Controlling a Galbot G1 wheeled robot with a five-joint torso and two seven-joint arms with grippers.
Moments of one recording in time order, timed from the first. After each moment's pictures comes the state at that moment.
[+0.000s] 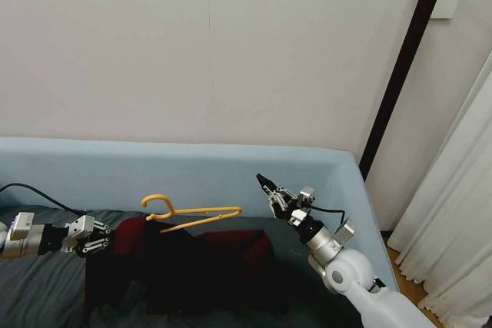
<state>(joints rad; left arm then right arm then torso) 0.97 -0.37 -0.38 -1.41 -0.60 -0.26 1.17 -0.84 1.04 -0.01 1.73 0.90 0.21 -0.39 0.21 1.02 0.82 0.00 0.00</state>
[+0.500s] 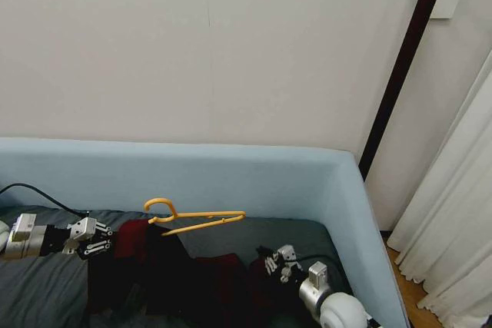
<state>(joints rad) 0.97 -0.36 -0.39 -1.43 -0.60 -0.26 1.17 -0.93 1.06 -0.16 1.51 0.64 -0.14 -0.24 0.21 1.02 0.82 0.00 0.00</state>
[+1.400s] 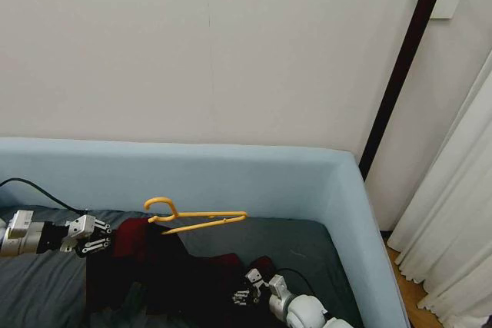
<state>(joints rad) 1.00 -0.34 -0.41 -1.47 -0.61 -0.26 1.16 -0.78 1.25 -0.29 1.15 0.39 -0.09 -0.27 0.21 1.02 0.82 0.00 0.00</state>
